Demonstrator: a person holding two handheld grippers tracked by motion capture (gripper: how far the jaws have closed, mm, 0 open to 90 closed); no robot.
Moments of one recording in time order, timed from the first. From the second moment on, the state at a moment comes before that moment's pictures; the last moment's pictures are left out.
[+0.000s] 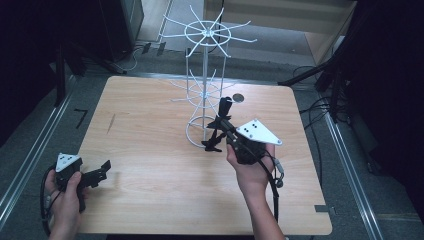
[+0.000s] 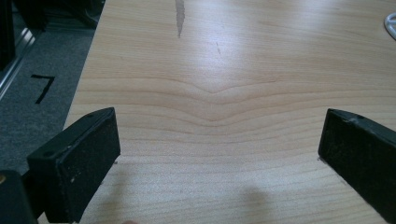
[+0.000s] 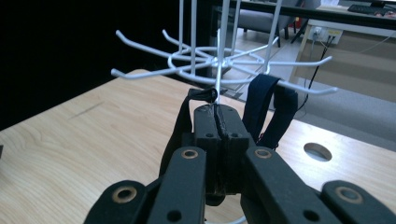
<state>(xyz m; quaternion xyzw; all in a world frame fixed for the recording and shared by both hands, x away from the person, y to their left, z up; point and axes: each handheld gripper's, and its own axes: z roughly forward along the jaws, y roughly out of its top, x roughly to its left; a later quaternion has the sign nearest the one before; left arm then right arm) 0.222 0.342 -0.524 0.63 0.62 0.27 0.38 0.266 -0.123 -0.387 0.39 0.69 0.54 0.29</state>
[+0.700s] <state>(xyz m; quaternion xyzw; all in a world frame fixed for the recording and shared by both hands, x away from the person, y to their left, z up) 0.222 0.343 -0.523 0.62 0.63 0.27 0.38 0.299 -0.125 -0.394 0.40 0.70 0.54 0.25</state>
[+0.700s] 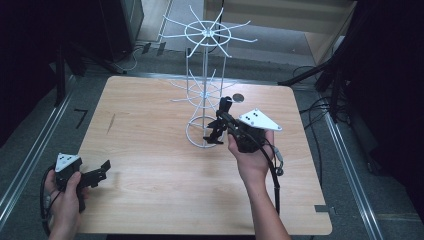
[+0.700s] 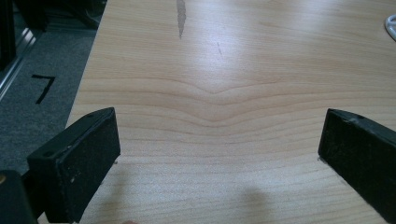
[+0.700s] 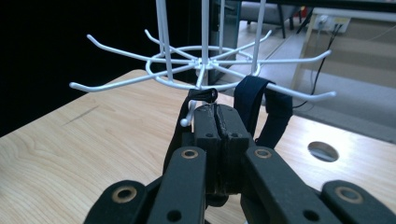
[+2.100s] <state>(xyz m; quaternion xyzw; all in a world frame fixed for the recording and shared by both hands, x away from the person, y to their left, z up) 0.222 0.342 -0.523 0.63 0.62 0.28 0.38 0.303 -0.147 -0.428 0.44 0.69 0.52 0.24</state>
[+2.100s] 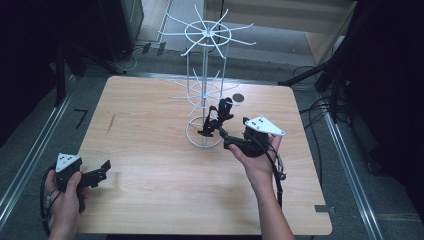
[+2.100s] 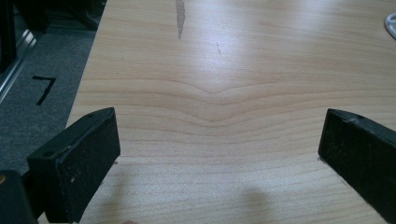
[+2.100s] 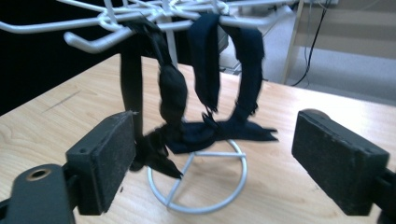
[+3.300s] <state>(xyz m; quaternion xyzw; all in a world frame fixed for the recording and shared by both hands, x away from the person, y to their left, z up) 0.221 0.340 -0.523 0.63 0.62 0.28 0.37 0.276 -0.225 -0.472 0.48 0.68 0.50 0.23</state>
